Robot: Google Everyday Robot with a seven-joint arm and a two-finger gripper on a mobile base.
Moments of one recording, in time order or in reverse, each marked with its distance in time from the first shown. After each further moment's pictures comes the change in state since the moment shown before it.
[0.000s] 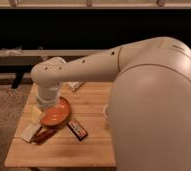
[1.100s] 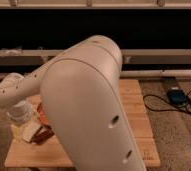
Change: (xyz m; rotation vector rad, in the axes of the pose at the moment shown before) arm -0.040 0.068 0.095 0.128 0.180 -0.248
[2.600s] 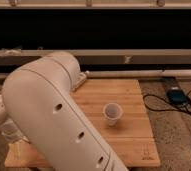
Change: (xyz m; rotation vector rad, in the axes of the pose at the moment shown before) arm 0.002 0.041 0.093 -0.052 0.185 -0.153
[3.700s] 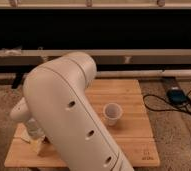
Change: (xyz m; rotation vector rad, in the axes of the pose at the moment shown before) arm 0.067 -0.052 0.039 -0.015 0.008 0.266
